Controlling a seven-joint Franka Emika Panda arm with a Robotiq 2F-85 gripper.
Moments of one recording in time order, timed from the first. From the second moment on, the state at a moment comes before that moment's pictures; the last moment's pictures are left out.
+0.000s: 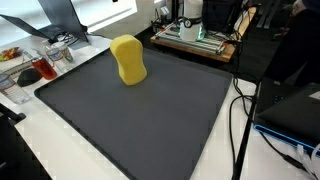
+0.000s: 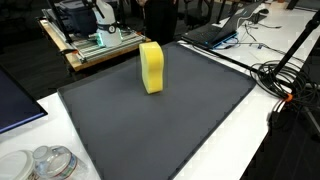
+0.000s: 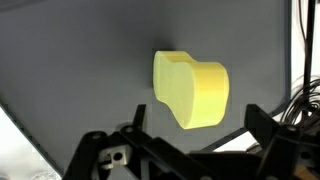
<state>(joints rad) -0.10 -0.26 -0.34 -2.25 0.26 1.98 -0.20</state>
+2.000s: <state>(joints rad) -0.22 0.54 -0.06 -1.28 0.22 1.37 -0.39</state>
